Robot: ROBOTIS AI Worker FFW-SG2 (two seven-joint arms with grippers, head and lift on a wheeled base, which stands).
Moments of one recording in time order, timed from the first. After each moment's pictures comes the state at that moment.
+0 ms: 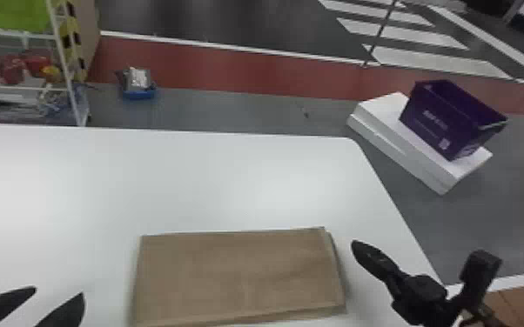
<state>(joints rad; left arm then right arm) 0.65 0.00 0.23 -2.45 0.21 0.84 -0.58 0.42 0.00 -0.58 -1.95 -0.20 0.44 0.82</state>
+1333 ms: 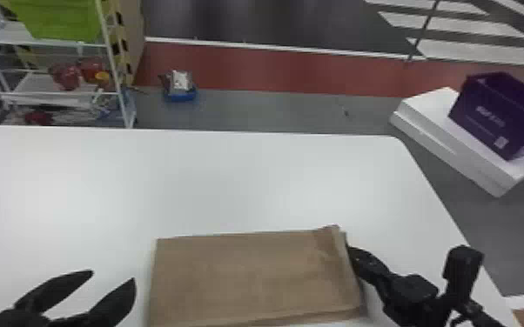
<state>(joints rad) 0.65 0.00 0.23 -2.47 0.21 0.84 -0.58 0.40 0.00 -0.36 -1.91 -0.09 0.41 0.76</state>
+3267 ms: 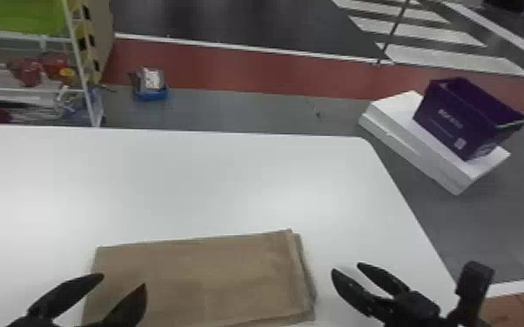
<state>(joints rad) 0.65 0.00 0.06 -2.33 0.18 0.64 -0.55 0.52 0.00 -0.49 -2.07 -0.28 0.58 0.81</state>
